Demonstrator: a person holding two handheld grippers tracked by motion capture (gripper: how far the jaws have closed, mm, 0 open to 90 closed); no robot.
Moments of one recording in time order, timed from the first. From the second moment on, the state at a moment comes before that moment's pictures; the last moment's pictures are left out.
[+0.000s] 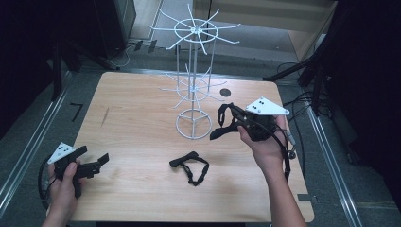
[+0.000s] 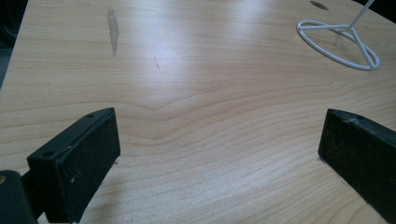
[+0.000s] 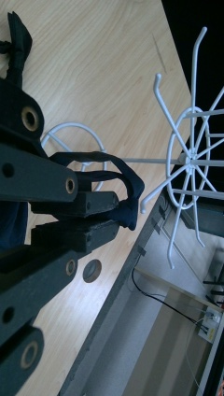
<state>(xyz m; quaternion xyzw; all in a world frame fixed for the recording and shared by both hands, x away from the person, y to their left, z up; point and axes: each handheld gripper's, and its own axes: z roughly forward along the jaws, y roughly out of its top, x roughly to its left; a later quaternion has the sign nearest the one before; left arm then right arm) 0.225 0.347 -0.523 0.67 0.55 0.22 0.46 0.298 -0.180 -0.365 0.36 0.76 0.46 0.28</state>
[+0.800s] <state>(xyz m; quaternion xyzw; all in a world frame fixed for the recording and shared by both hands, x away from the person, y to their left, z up) 0.225 0.347 -0.523 0.67 0.55 0.21 0.46 0.312 -0.173 -0.349 0.36 0.76 0.47 0.29</state>
